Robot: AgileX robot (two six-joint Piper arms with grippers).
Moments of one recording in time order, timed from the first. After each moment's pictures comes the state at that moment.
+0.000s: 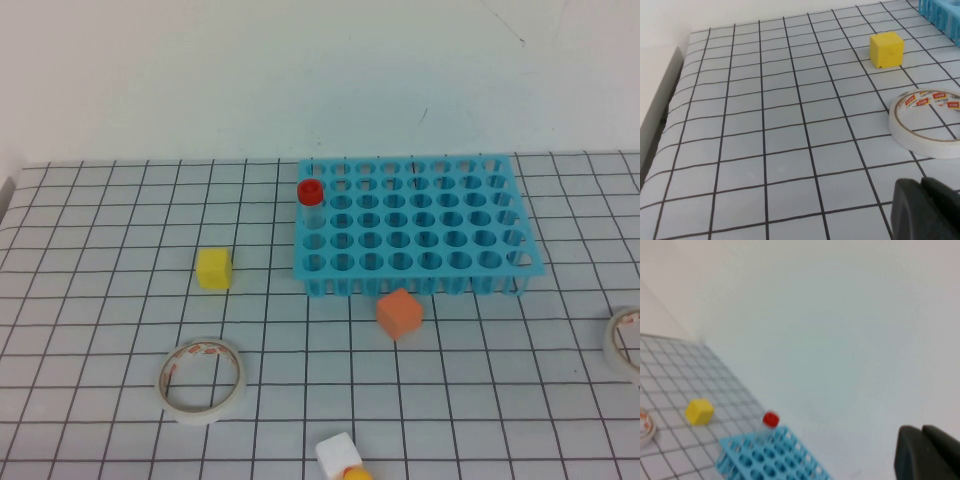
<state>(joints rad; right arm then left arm) 0.83 0.45 -0.39 1.67 -0.19 -2.22 -0.07 -0.01 0.02 -0.14 0.35 0.15</state>
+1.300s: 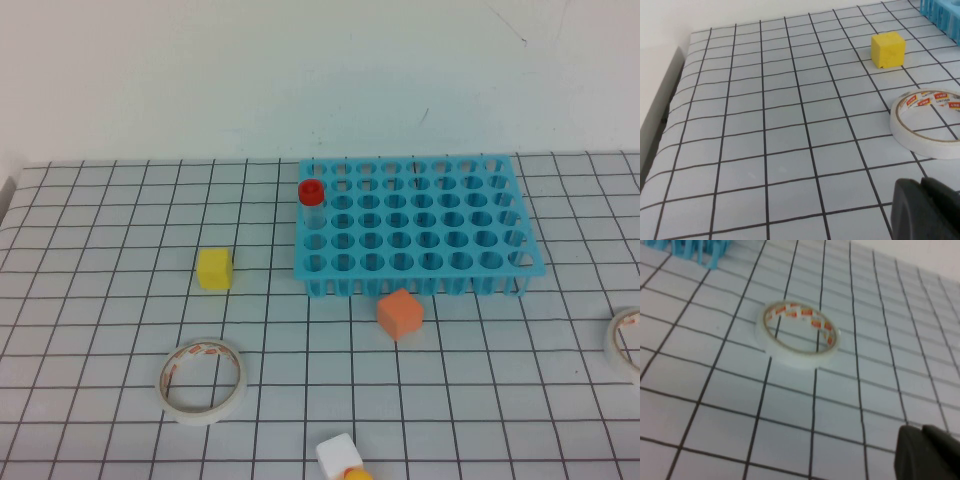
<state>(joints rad) -0.07 -0.01 -0.07 -0.03 0.55 -0.33 -0.07 -0.01 0.02 -0.14 0.35 0.15</state>
